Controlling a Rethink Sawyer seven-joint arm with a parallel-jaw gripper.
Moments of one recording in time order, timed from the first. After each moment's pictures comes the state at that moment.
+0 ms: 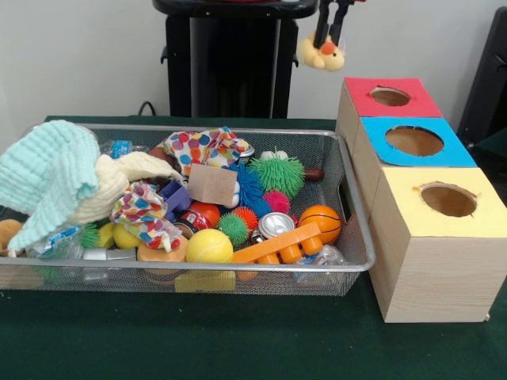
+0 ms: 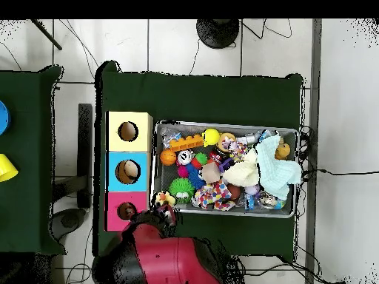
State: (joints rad) arm 0.04 -1.07 -0.13 2.10 -0.23 0.31 1.54
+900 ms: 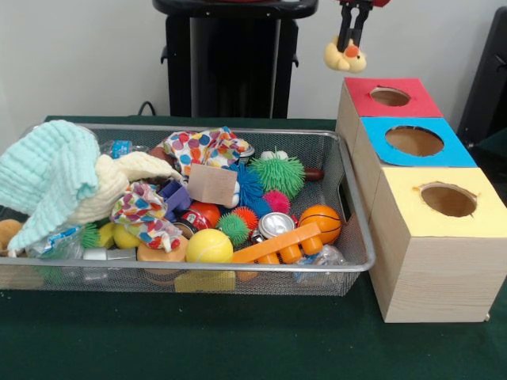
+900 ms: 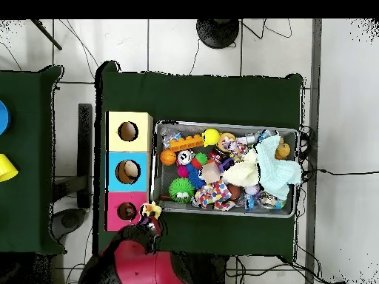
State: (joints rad) arm 0.17 -1.02 -0.19 2.16 -0.25 0.17 1.54
